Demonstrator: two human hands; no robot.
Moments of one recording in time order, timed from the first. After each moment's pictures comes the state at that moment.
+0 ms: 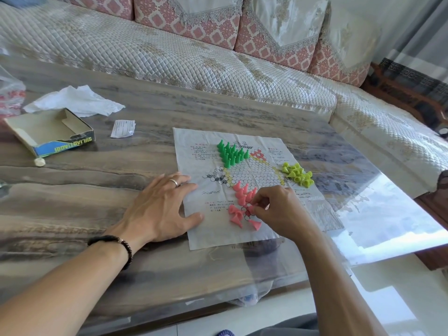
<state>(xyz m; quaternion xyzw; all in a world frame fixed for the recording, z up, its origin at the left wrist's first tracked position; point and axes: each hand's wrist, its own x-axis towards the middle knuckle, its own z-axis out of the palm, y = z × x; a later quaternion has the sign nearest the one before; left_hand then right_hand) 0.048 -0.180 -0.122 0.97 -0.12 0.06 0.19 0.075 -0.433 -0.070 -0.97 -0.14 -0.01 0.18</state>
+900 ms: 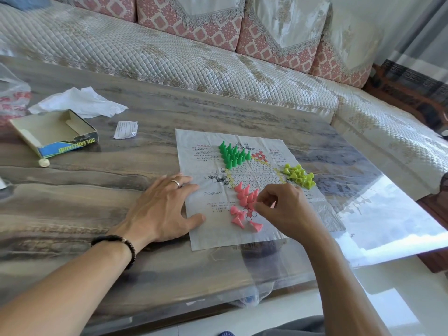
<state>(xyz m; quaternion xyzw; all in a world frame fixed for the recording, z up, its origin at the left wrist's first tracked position) 0.046 -0.182 -0.118 0.97 -0.12 0.05 0.20 0.068 -0.437 -0.060 -0.97 -0.14 -0.04 0.21</state>
